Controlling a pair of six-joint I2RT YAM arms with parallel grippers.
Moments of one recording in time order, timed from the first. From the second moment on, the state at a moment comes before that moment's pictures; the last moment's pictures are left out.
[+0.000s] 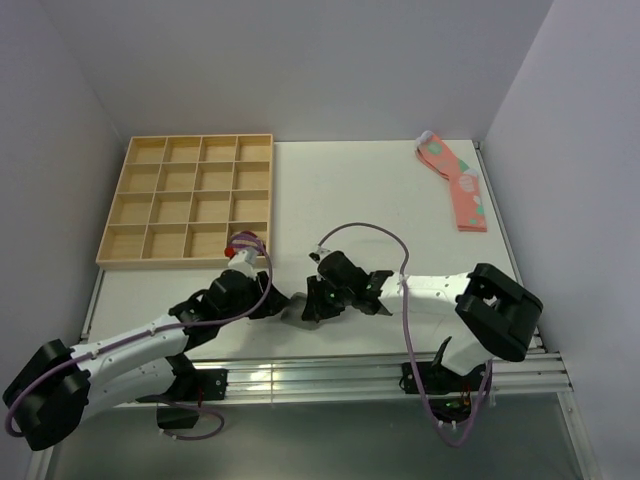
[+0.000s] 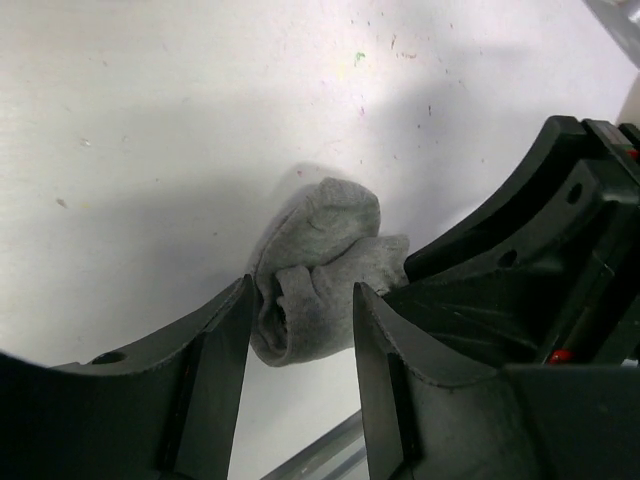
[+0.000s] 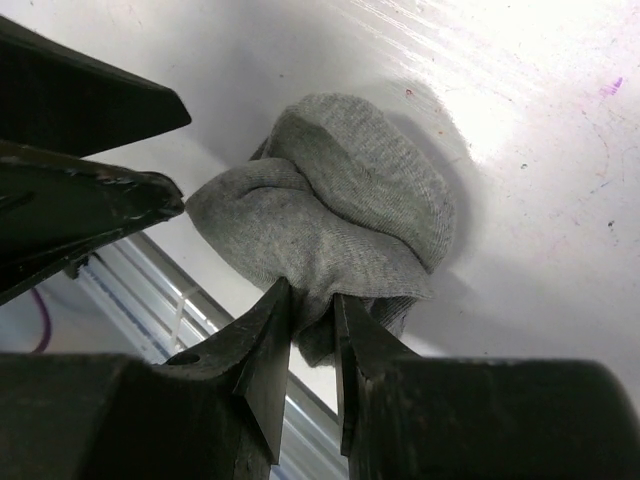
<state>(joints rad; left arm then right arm) -0.81 0.97 0.31 0.07 -0.02 -0.87 0.97 1.50 0.67 -0.02 -0.17 0.72</state>
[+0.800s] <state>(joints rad) -1.03 1.03 0.26 0.22 -0.21 -0.82 0.78 1.65 0.80 -0.22 -0.56 0.58</state>
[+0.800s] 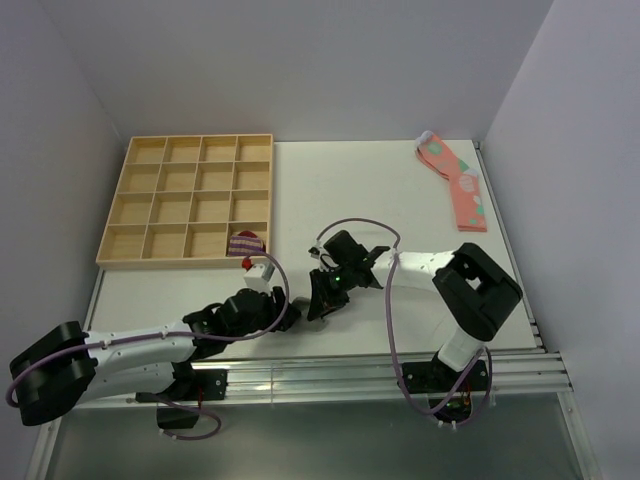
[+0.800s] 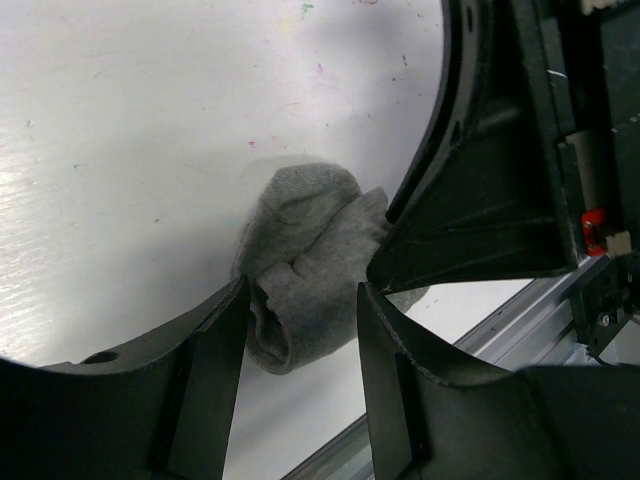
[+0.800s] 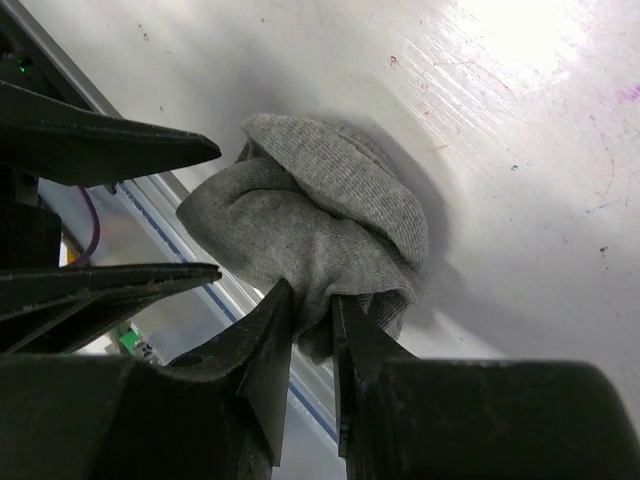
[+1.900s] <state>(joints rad) -1.07 1.10 0.26 0.29 -0.18 -0.75 0.73 1.75 0.90 -0.33 -0.69 0.51</state>
